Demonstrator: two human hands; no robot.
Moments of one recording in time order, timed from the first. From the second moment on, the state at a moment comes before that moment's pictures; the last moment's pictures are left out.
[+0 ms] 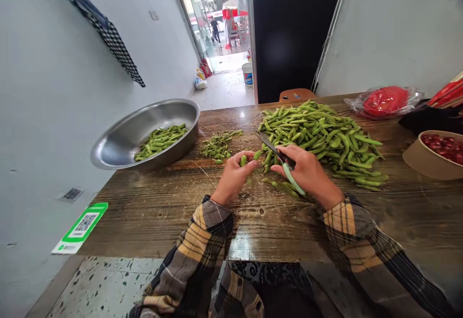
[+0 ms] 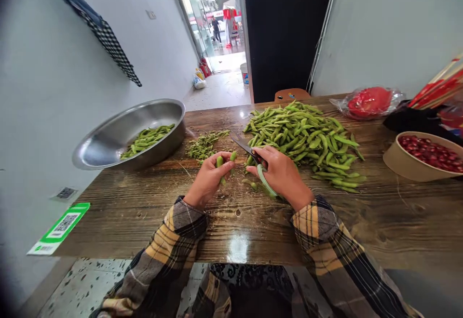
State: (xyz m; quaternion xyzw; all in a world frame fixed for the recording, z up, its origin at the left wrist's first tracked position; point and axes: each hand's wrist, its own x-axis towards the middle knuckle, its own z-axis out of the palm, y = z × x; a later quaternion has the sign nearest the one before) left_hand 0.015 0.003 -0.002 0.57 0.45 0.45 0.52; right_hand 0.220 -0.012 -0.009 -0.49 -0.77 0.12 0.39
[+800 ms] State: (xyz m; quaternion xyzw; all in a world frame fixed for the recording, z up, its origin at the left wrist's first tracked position) left_hand 0.018 0.002 0.000 0.51 0.42 0.49 0.57; right_hand 0.215 -0.015 -0.006 -0.48 -0.80 0.14 0.32
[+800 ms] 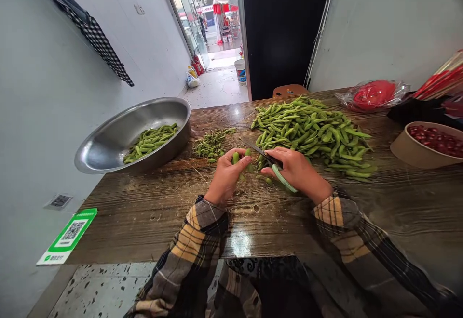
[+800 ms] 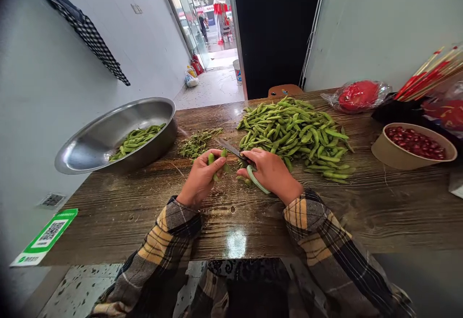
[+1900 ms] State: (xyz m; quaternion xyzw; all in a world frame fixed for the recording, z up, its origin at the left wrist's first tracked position) left_hand 0.022 0.000 -0.002 0.39 0.36 0.50 0.69; right_hand 0.211 -0.015 -0.013 -0.46 -0.79 0.15 0.38
